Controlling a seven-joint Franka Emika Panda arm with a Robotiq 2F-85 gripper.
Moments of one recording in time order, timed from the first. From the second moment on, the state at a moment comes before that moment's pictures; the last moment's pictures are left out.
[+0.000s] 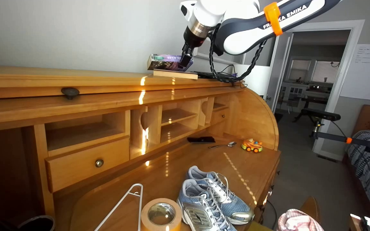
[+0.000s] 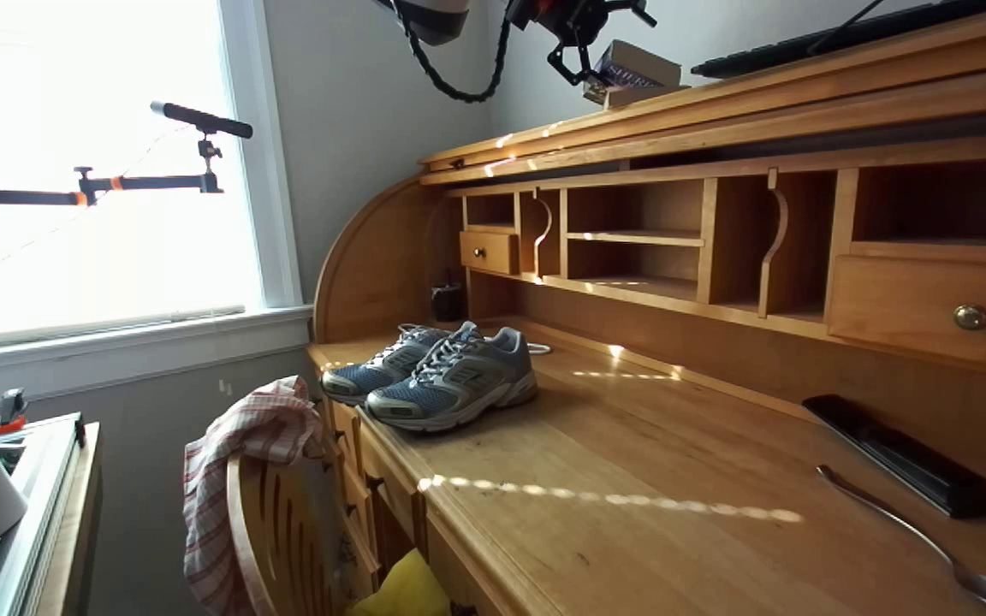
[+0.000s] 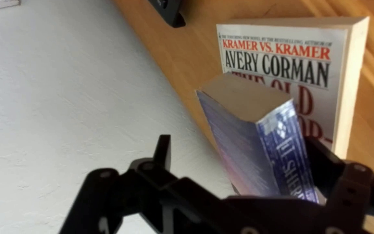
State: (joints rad) arm -0.04 0.22 -0.07 -1.66 -0.89 2.62 -0.12
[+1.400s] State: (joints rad) arm 0.01 0.09 -0.02 -1.72 -0.89 2.33 -0.06
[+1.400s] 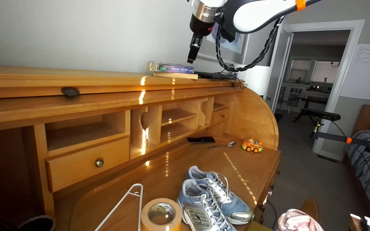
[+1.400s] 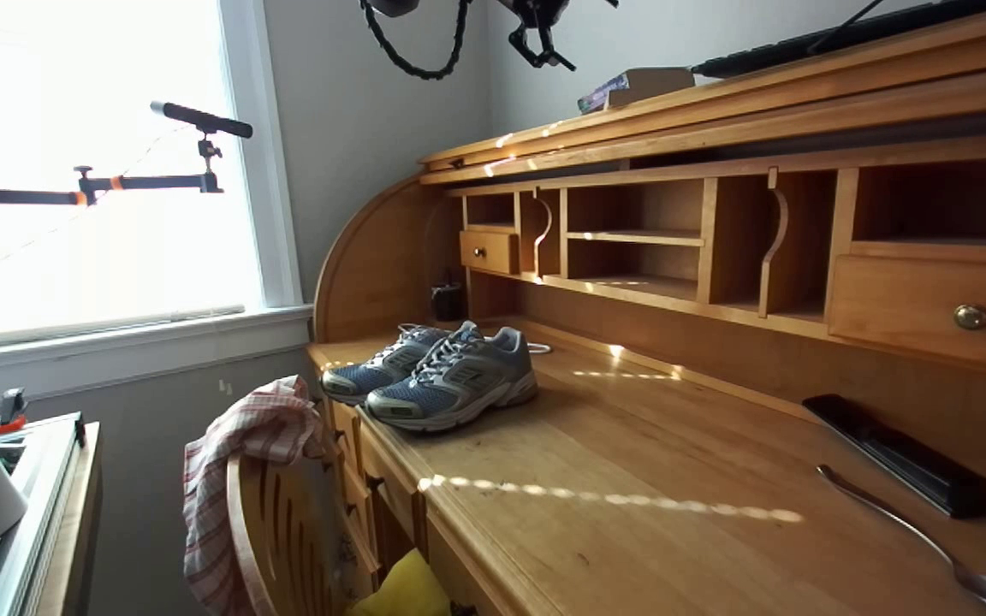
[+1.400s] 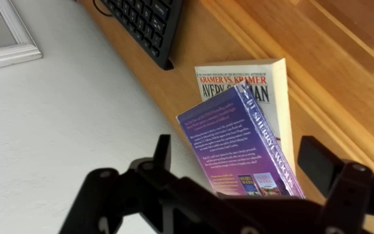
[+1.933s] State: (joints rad) arm 0.01 -0.07 0.00 -1.88 -0.79 2.23 0.17
